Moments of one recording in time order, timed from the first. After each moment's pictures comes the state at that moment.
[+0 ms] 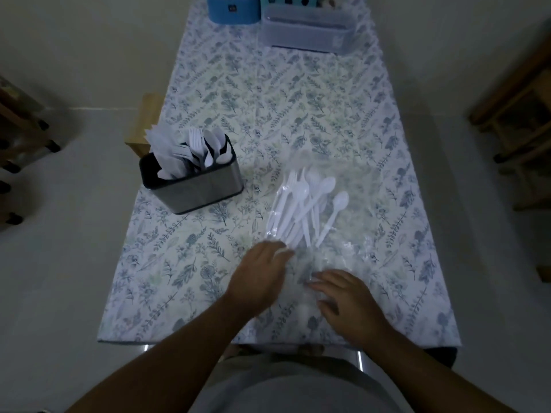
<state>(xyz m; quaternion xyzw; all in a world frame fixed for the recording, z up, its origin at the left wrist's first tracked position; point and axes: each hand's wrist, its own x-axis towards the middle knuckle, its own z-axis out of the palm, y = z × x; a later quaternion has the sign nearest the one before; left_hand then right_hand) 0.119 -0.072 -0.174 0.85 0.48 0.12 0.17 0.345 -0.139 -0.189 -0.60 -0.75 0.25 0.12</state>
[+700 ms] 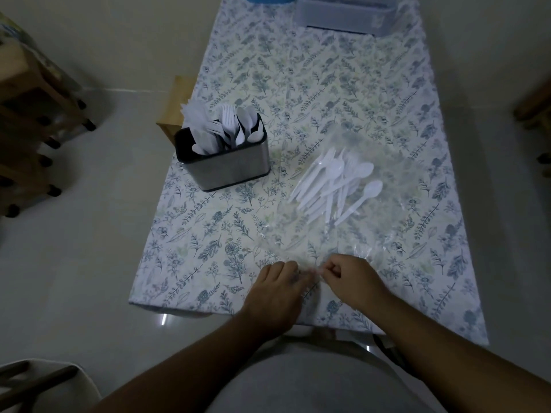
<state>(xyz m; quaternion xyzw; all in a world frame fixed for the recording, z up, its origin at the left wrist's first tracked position) 0.104 -0.141 -0.184 0.87 0.48 0.03 0.13 0.306 -0.107 -0.175 -0.65 -0.64 0.39 0.10</state>
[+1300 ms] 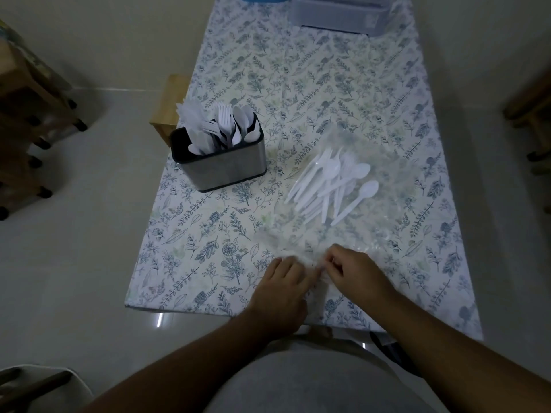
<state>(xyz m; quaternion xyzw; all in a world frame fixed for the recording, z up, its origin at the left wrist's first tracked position) 0.115 -0.136 -0.175 0.87 0.46 -0.02 0.16 0.311 -0.108 -0.157 -0.63 -0.69 0.33 0.13</state>
